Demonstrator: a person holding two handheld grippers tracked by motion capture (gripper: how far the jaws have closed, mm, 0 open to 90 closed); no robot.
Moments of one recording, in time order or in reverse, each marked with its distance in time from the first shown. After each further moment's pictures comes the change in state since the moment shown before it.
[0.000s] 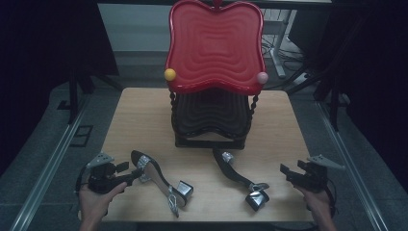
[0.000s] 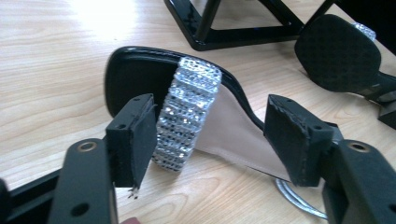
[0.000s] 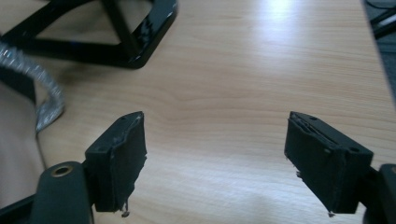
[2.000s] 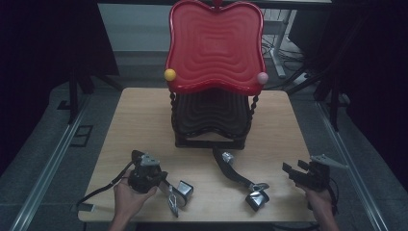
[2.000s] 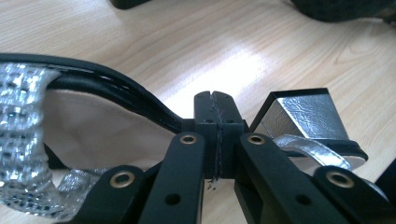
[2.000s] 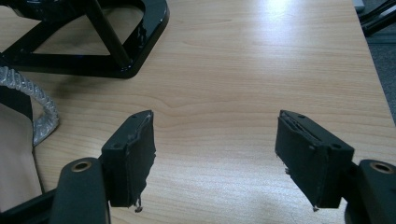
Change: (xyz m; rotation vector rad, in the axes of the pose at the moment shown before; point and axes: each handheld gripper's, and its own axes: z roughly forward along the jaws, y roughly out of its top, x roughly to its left) left arm -0.066 0.013 0.074 0.248 -0.014 0.197; right arm -0.008 -0.002 0.001 0.001 0.005 0.031
